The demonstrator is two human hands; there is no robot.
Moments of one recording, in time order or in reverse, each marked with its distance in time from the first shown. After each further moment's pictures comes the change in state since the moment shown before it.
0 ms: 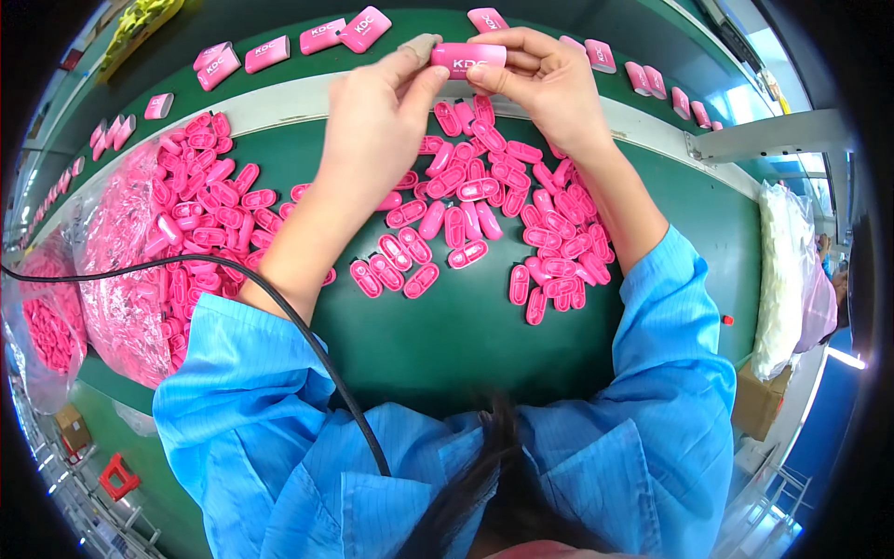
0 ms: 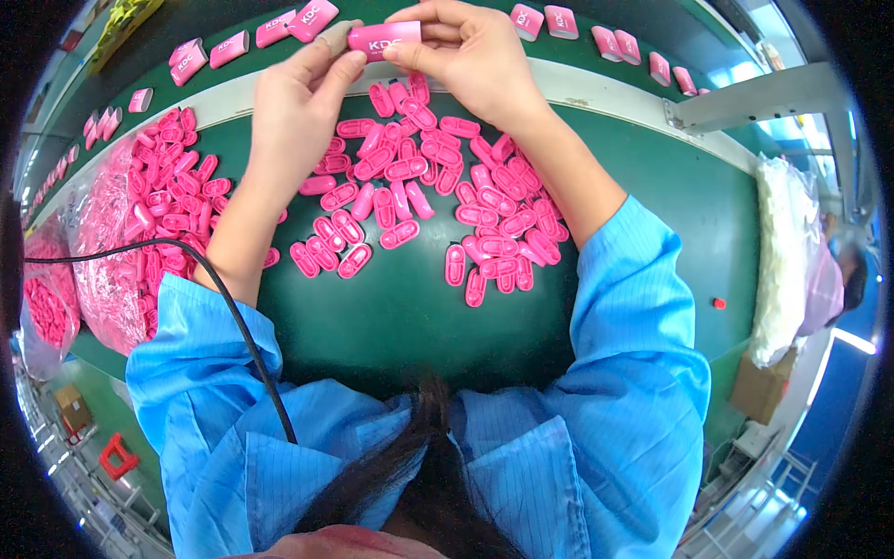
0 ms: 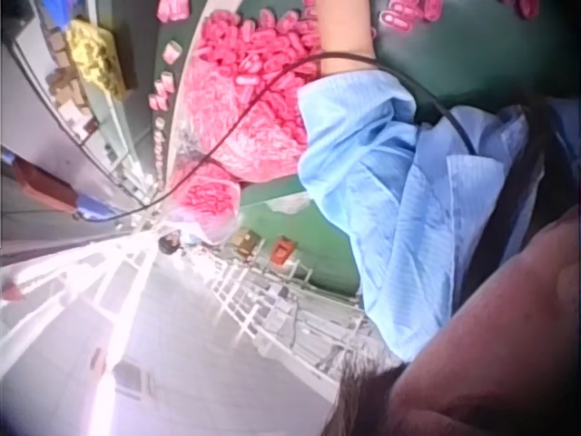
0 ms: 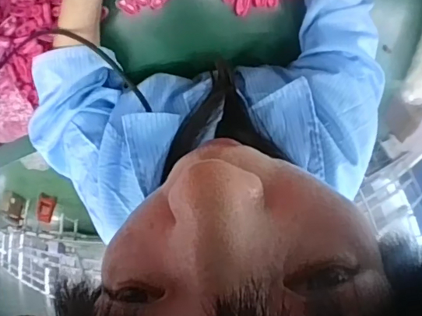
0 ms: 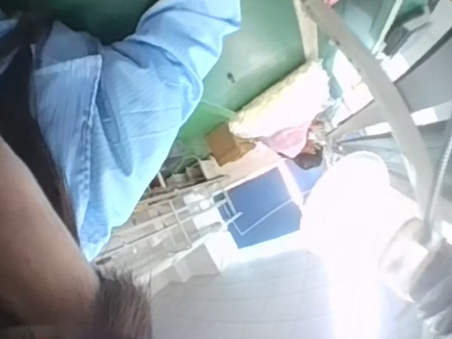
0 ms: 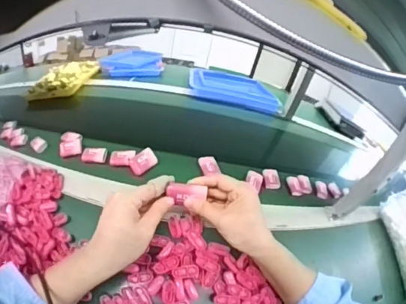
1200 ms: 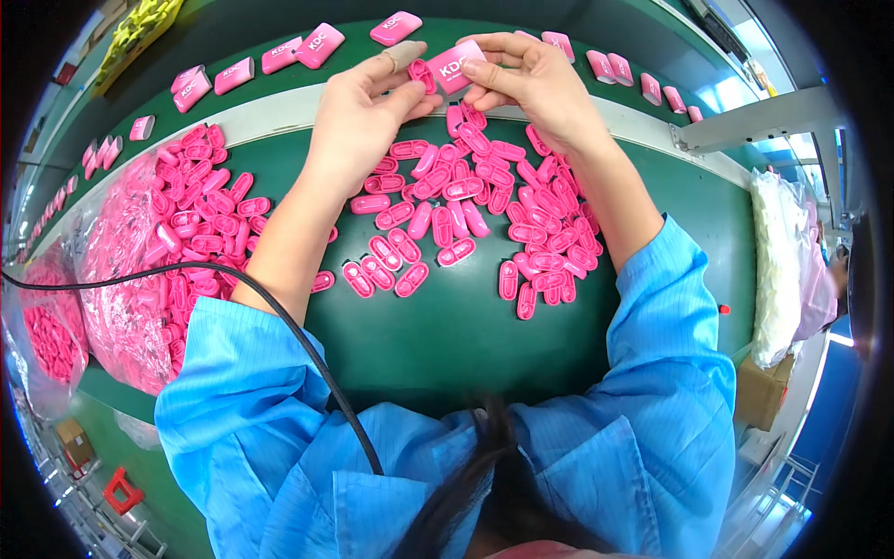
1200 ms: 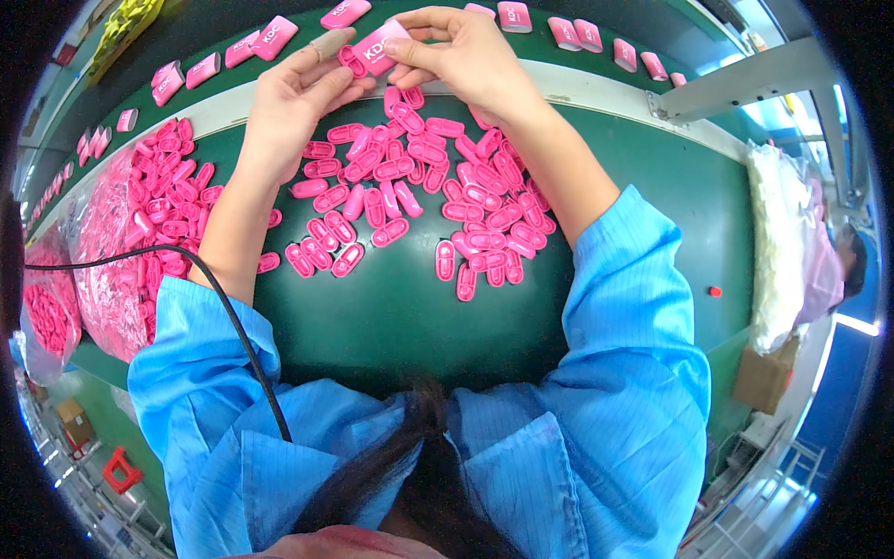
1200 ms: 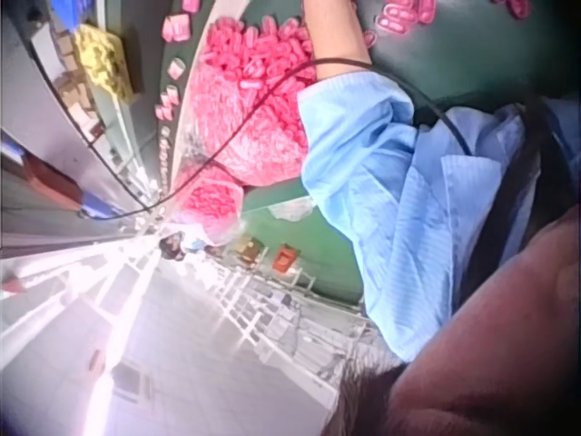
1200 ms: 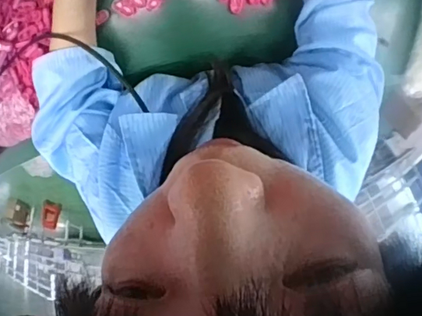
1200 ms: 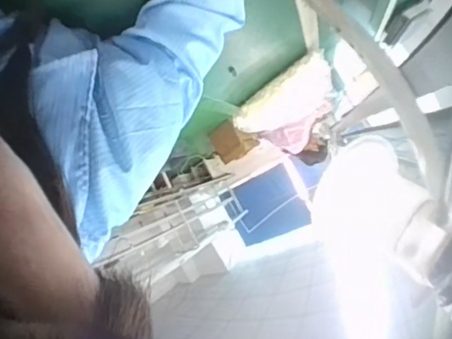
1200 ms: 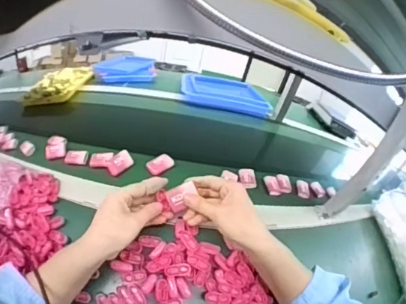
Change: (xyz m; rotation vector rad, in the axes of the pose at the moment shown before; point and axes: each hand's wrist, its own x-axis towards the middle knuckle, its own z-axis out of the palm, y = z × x) left_hand 0.006 -0.008 0.002 -0.604 -0.112 -0.255; right_hand -0.001 -0.009 -0.006 -0.019 0.010 0.209
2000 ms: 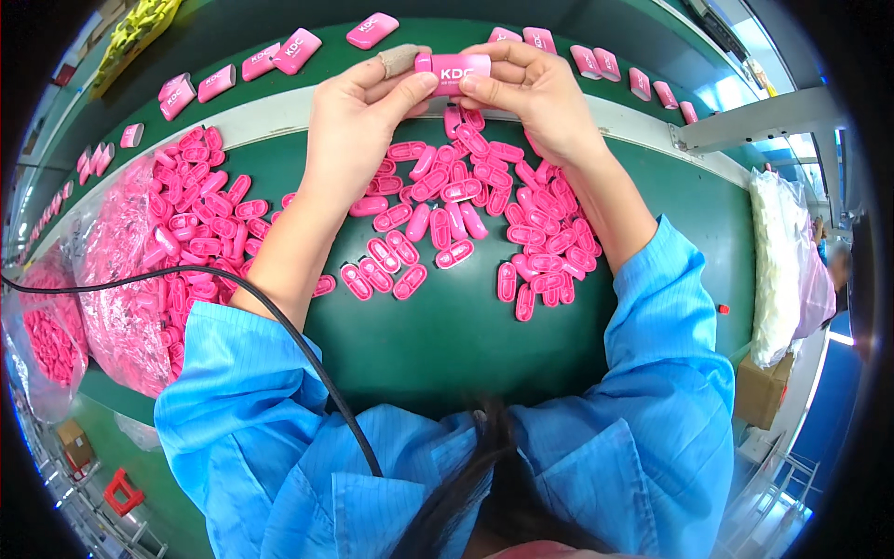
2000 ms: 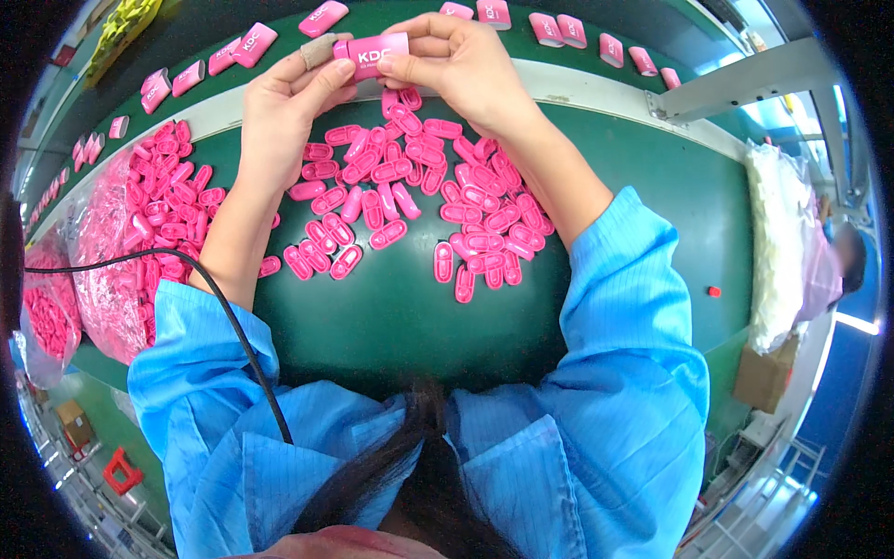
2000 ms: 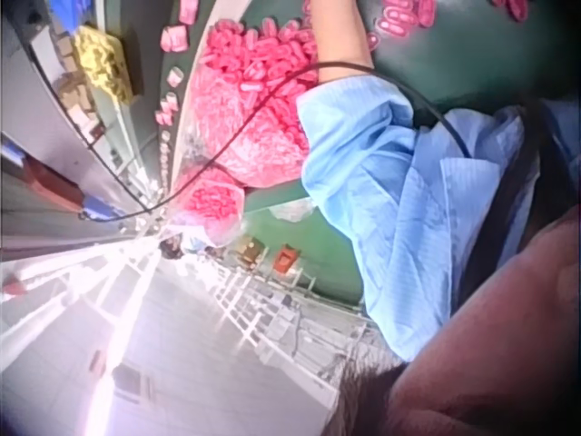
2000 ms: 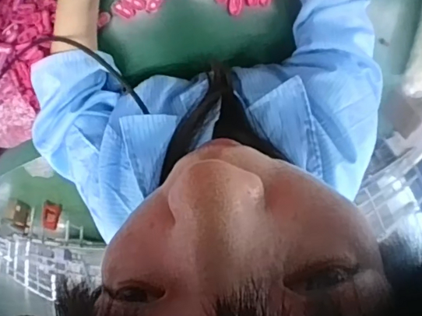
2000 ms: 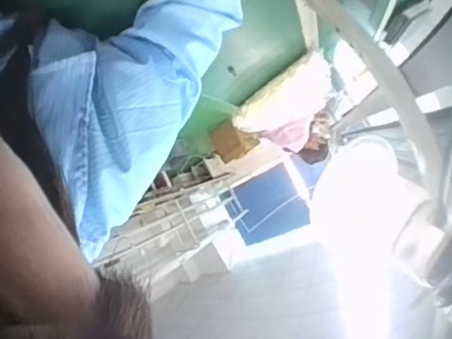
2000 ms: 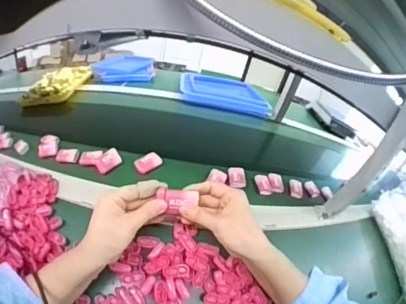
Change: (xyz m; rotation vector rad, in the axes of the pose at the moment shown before) left_hand -0.006 0.010 0.007 -0.043 0.042 0.048; right_hand -0.011 0.001 0.003 0.170 -0.050 -0.067
